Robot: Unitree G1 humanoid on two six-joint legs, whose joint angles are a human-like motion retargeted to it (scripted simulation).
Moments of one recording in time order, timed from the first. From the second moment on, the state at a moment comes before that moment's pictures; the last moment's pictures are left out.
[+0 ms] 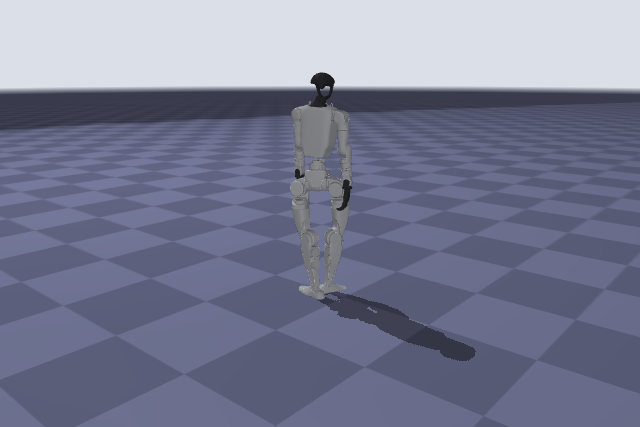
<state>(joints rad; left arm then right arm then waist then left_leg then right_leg) -0.22 0.07 0.06 1.54 0.04 0.12 -0.08 -0.05 -0.12 -0.05 1.51 -0.30 0.09 0.16 -0.23 0.13 -0.06 0.10 0.01 1.04 -0.01 -0.33 0.01 -0.14 -0.02 -0.72 0.11 -0.04 -0.08</state>
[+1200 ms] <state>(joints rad) -0.03 0.04 0.12 1.49 0.06 0.07 -0.11 0.05 -0.13 -0.12 1.52 -0.27 0.09 0.21 -0.04 0.06 0.00 -0.02 -0.08 0.04 0.06 0.02 0.10 -0.01 0.01 0.04 0.10 0.07 -0.06</state>
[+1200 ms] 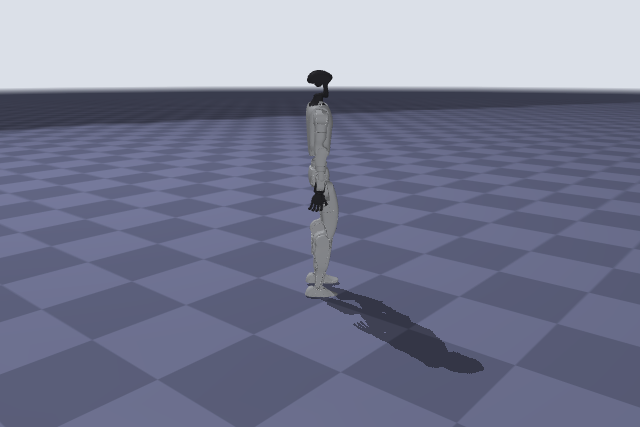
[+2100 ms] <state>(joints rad) -0.01 0.05 0.19 1.58 0.05 0.12 -0.18 -0.01 -0.10 0.00 1.48 -0.35 0.08 0.24 0.00 -0.01 -0.02 -0.01 -0.12 0.08 0.02 -0.05 0.15 -0.05 -0.03 0.07 0.13 0.05 -0.01</state>
